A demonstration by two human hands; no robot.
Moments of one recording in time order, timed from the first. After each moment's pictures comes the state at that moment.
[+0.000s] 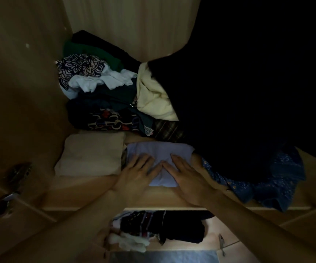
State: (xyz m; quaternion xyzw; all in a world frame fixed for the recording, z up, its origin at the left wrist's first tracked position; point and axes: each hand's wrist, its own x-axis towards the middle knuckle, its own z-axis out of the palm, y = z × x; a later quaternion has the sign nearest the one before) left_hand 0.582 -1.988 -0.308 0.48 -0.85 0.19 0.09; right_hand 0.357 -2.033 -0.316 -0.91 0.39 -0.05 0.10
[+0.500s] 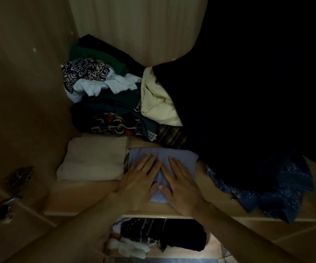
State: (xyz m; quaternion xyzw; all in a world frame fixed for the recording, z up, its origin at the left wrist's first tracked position) left_hand 0.578 -1.985 -0.299 0.56 -0.82 0.01 0.10; right_hand 0.386 -2.021 -0.320 -0.89 0.43 -0.11 0.10
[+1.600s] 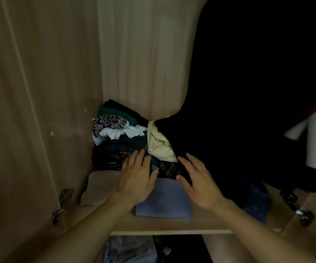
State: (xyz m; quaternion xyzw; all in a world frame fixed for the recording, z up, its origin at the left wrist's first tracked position) left_hand 0.596 -1.931 -0.153 0.67 -0.70 0.08 0.24; right_hand 0.370 -1.949 -0.140 -0.84 0.47 -0.25 0.04
